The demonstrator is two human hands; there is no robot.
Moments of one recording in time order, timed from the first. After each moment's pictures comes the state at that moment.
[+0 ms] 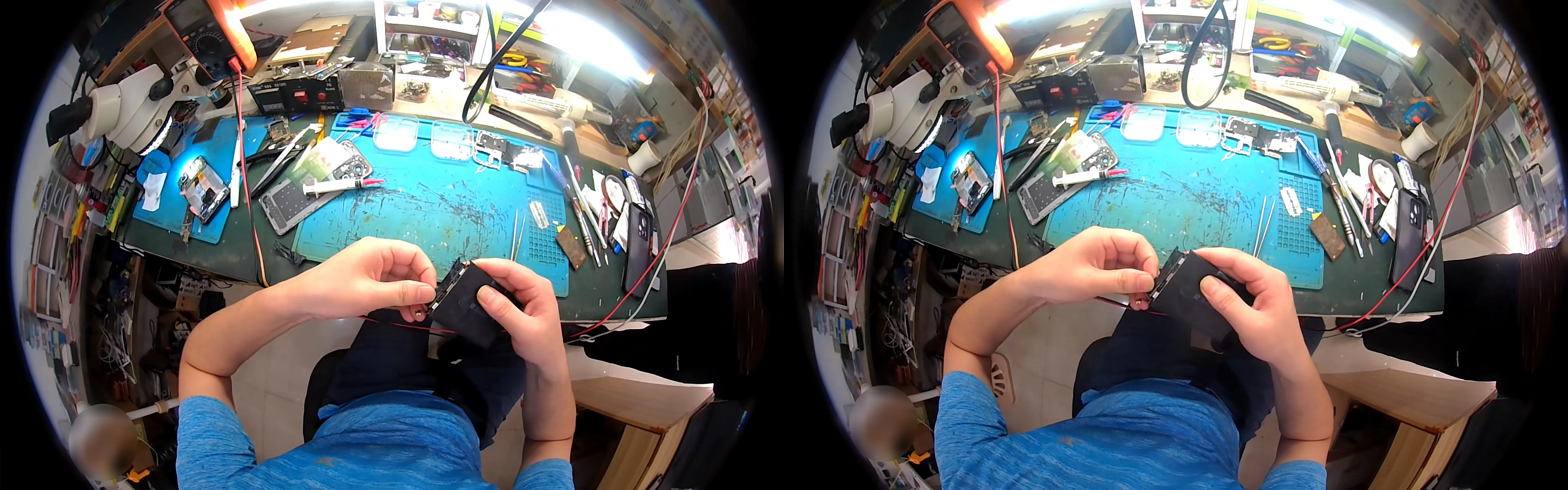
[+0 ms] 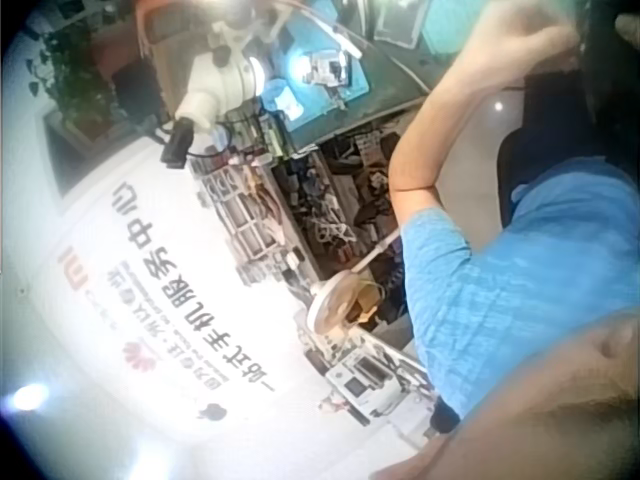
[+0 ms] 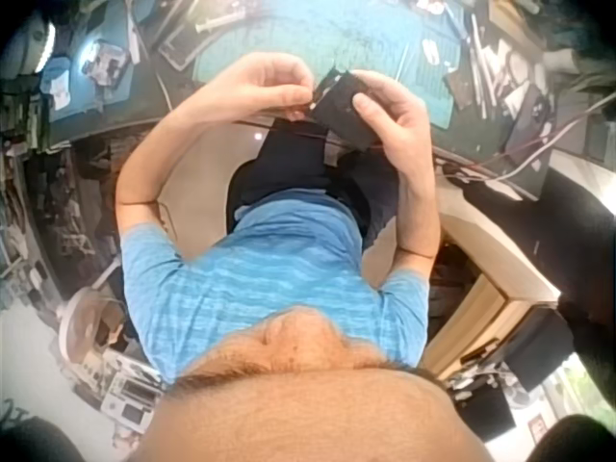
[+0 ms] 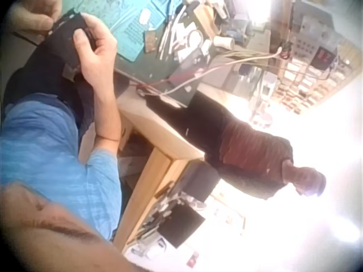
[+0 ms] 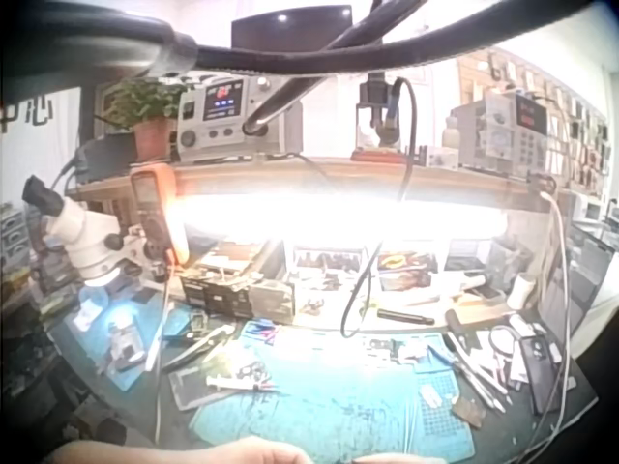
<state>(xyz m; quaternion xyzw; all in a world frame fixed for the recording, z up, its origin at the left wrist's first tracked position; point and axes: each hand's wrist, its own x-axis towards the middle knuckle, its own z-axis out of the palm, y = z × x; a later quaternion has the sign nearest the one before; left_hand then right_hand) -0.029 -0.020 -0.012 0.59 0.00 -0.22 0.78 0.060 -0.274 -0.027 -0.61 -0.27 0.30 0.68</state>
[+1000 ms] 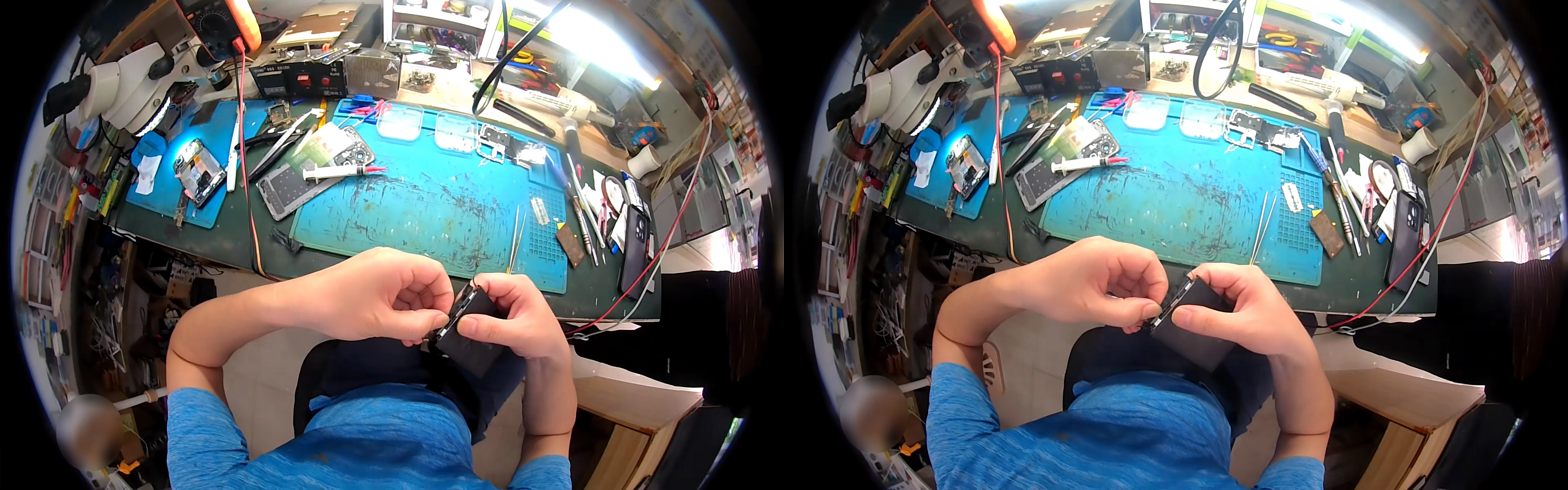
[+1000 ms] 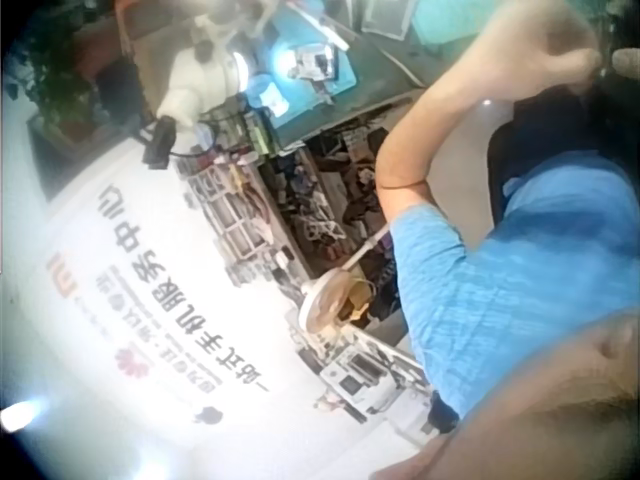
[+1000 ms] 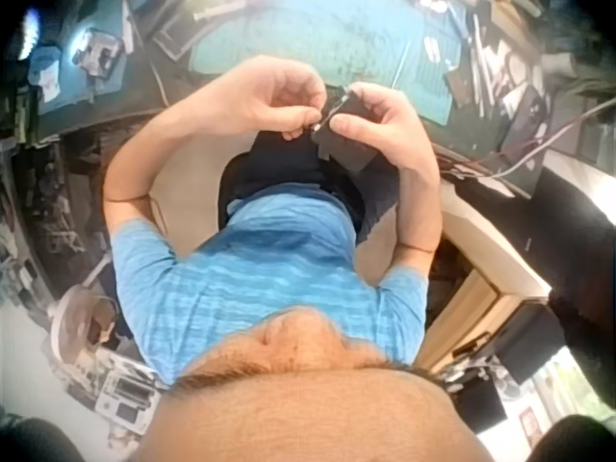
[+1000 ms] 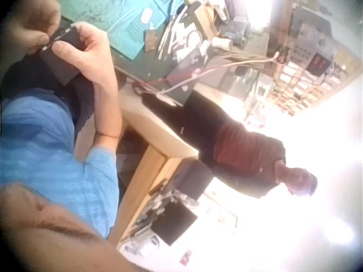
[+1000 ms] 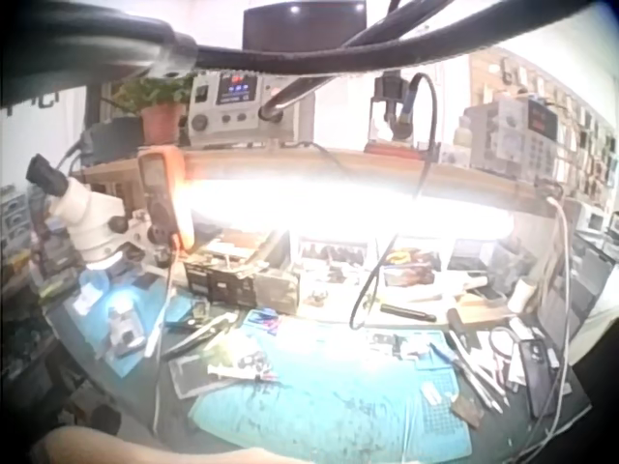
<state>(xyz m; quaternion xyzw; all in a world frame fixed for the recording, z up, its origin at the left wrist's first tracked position) -0.039 -0.035 0.019 0.67 -0.03 -0.27 0.69 0.067 -0.273 -0.011 -0.54 -0.24 0.52 0.62</state>
